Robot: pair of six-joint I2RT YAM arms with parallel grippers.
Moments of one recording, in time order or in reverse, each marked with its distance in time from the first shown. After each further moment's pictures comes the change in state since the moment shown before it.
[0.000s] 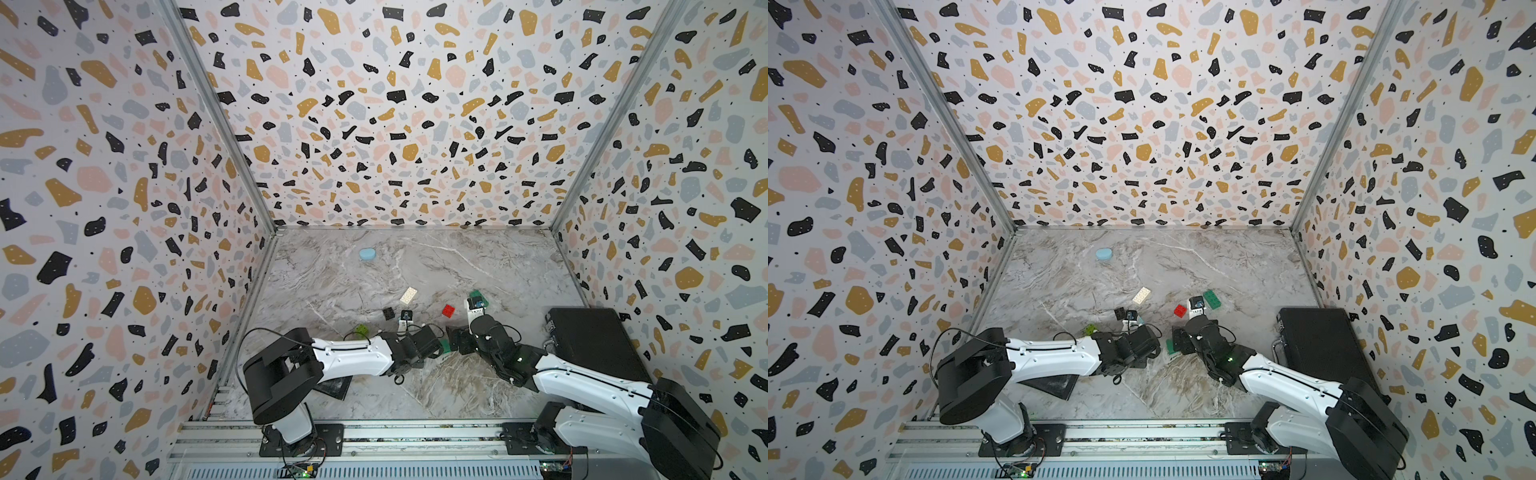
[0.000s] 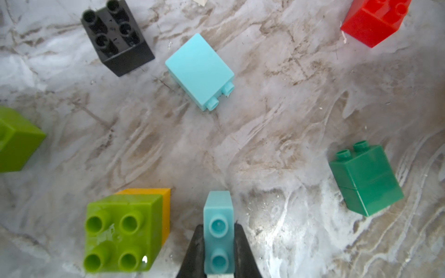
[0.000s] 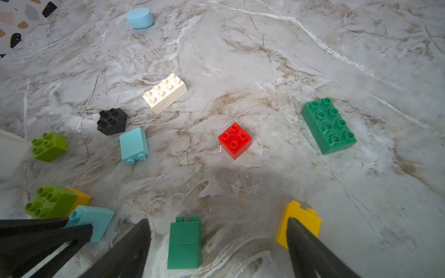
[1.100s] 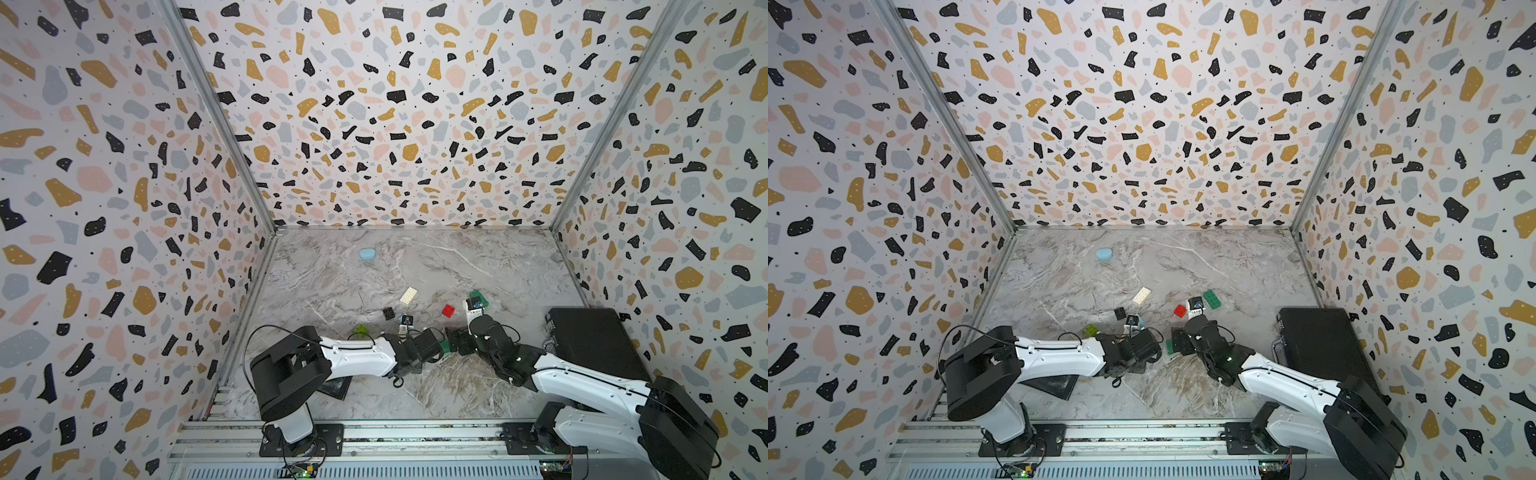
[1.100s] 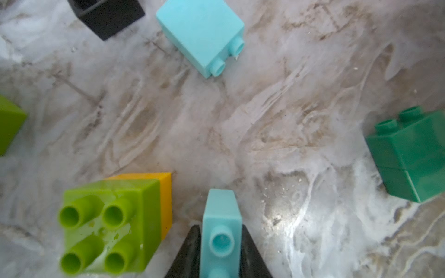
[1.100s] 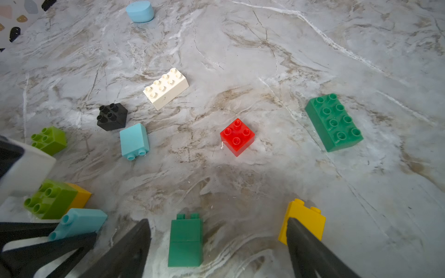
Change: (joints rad) left arm -0.007 0.056 0.014 -0.027 0.024 0.023; right arm 0.000 0.012 0.000 0.000 -0.013 0.000
